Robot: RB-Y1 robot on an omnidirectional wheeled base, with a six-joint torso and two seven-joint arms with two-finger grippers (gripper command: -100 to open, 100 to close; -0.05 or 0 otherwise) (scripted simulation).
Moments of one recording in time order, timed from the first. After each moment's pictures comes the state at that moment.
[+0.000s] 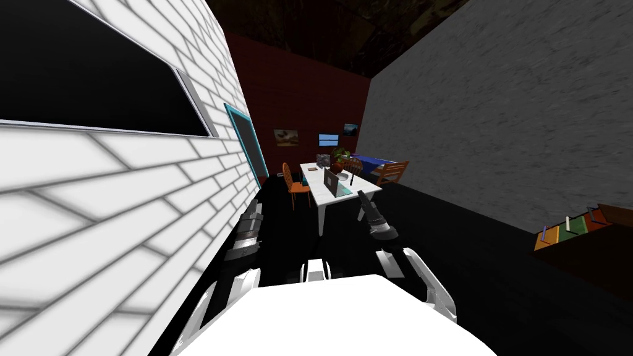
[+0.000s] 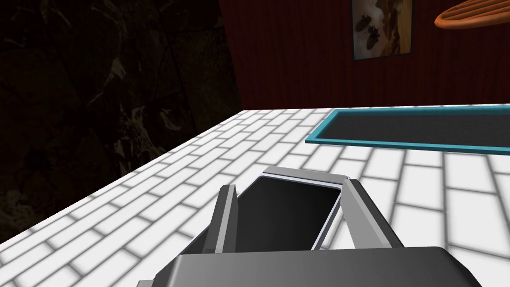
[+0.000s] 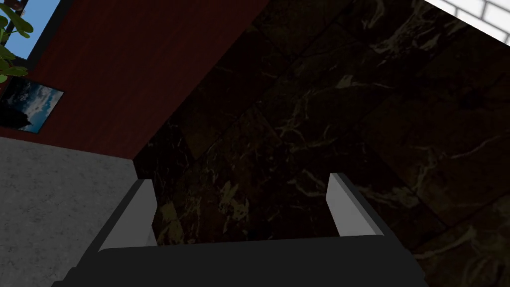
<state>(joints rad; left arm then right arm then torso) 0.54 -0.01 0.00 -2.24 -0.11 -0.39 -0.03 0.44 -0.27 -0.06 -2.20 0.22 -0.48 0.13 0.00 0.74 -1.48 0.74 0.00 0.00</state>
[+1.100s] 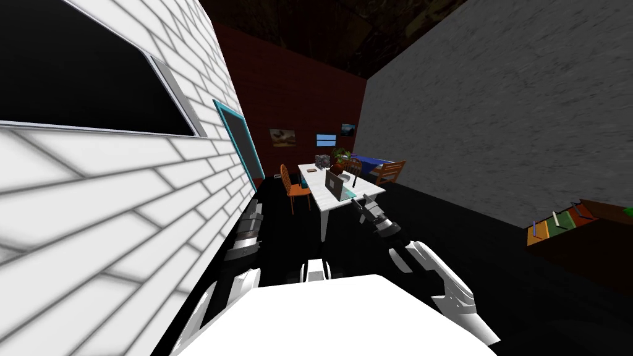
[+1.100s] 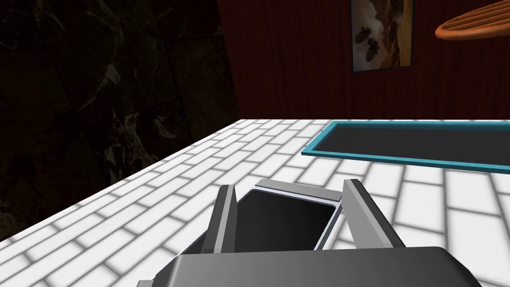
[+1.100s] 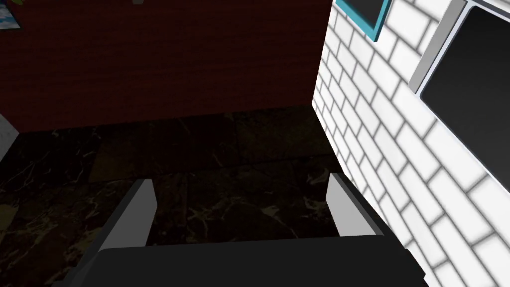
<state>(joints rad) 0.54 -0.01 0.00 -2.24 -0.11 -0.39 -0.03 0.42 -0.47 -0.15 -2.09 0.53 -0.42 0.39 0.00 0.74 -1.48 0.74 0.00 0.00</state>
